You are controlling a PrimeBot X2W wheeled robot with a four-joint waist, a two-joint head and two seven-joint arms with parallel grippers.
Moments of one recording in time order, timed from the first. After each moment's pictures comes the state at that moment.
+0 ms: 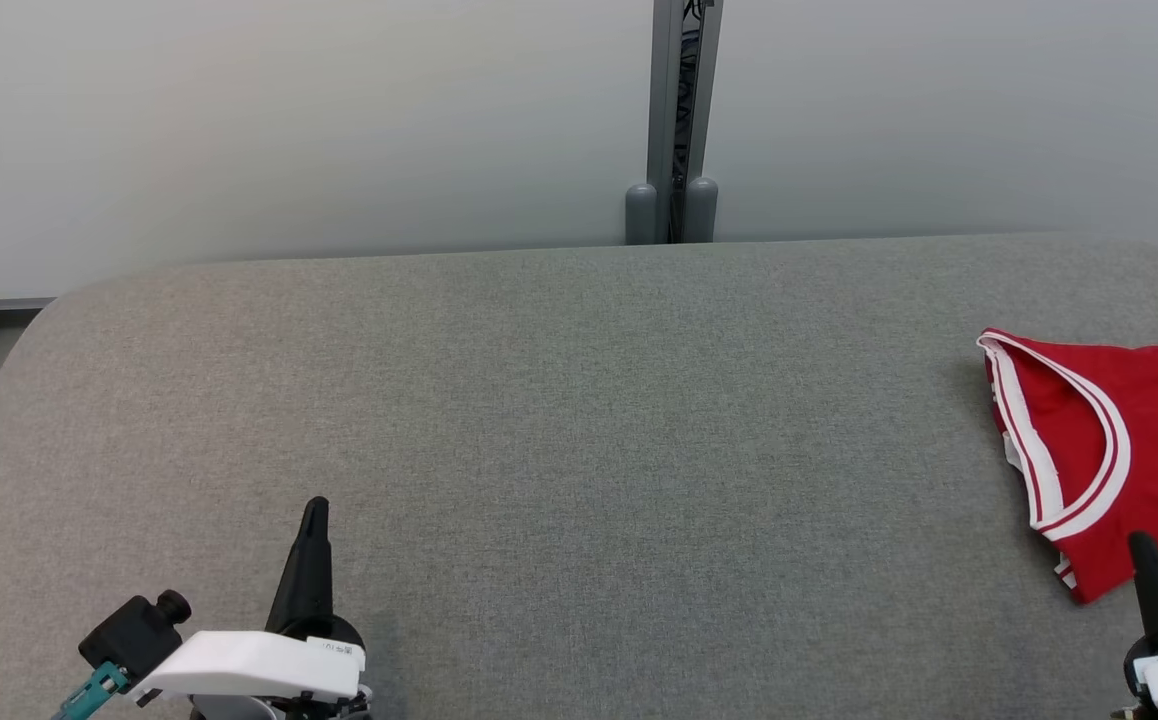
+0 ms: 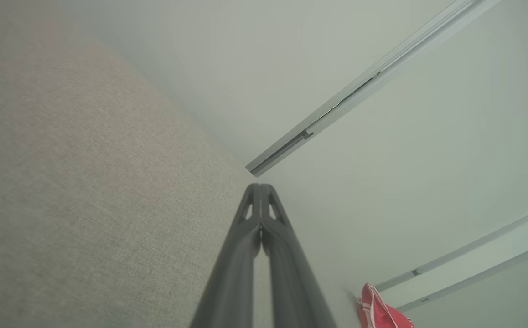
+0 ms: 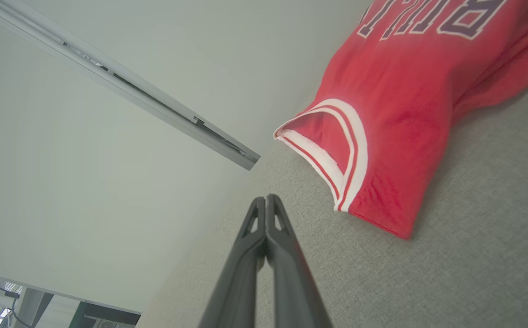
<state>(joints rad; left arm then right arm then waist) -0.05 0.05 -0.14 0.27 -1.01 -0.10 -0.17 0.04 -0.12 -0.17 0.18 1.05 0.13 0.04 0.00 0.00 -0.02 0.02</state>
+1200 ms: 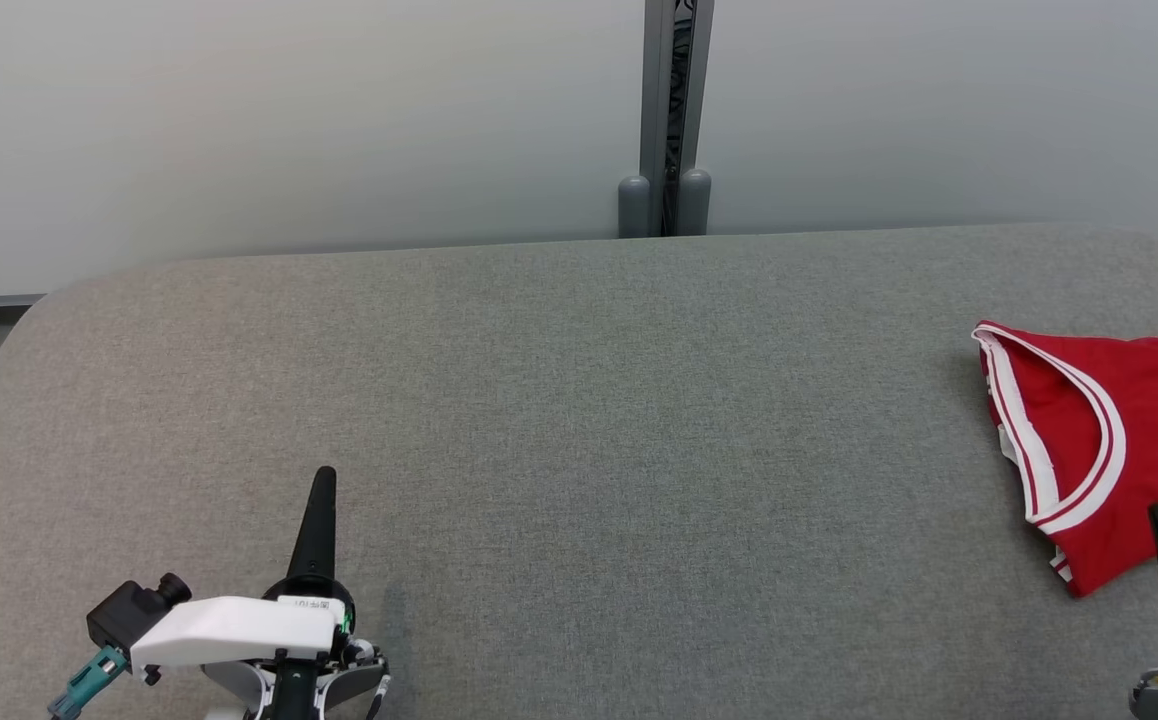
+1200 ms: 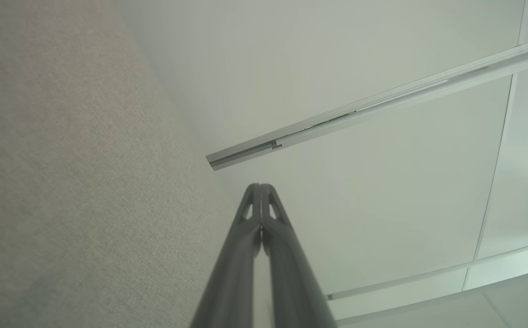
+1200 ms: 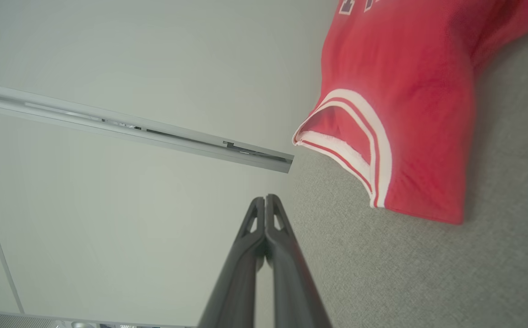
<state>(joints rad) -0.11 0.05 -0.16 0.28 -1.37 -0.11 -0.14 -0.03 -0.10 -0.28 0.21 1.37 0.13 0.19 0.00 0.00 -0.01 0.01</state>
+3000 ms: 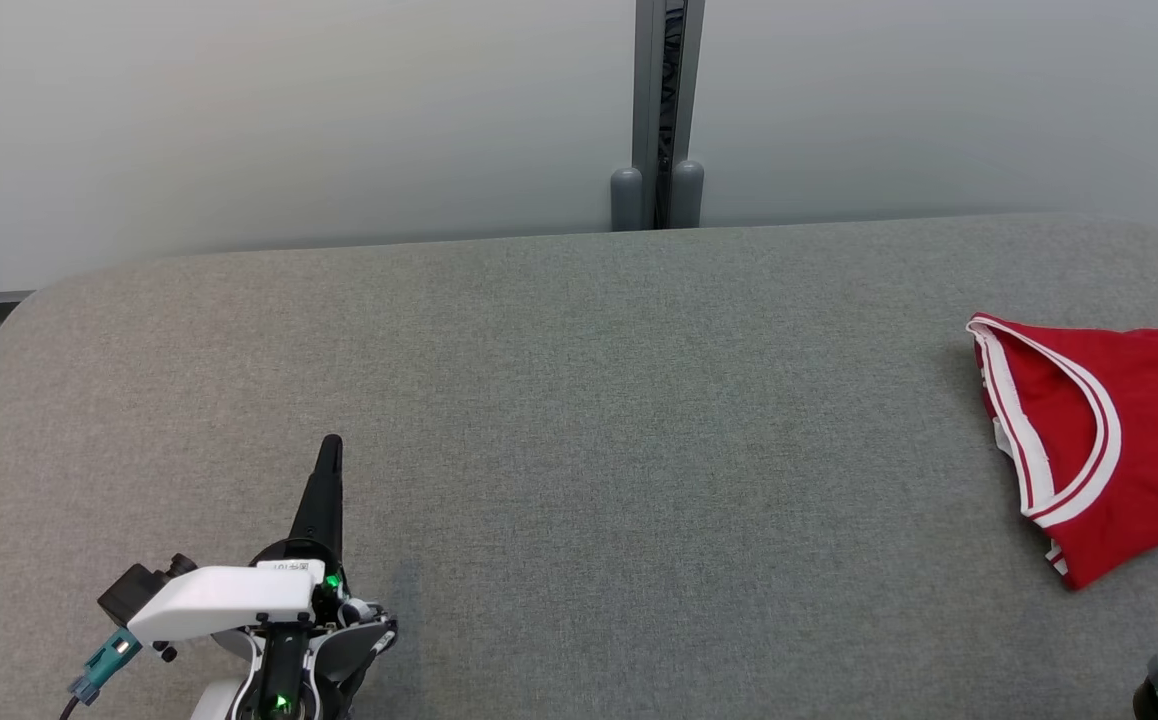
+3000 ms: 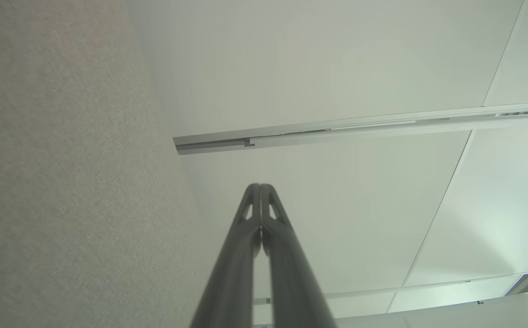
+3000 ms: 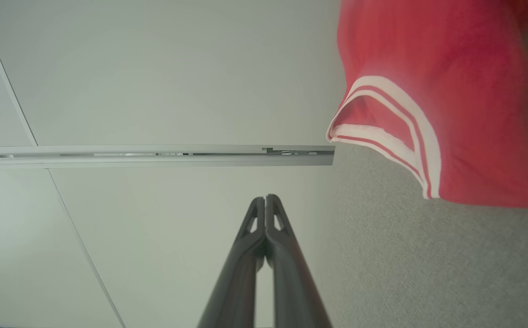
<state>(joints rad) -0.17 0.05 -0.19 0.29 -1.66 -0.13 -0.11 -0.09 -0.07 -0.38 0.25 1.61 0.13 0.32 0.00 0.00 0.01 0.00</state>
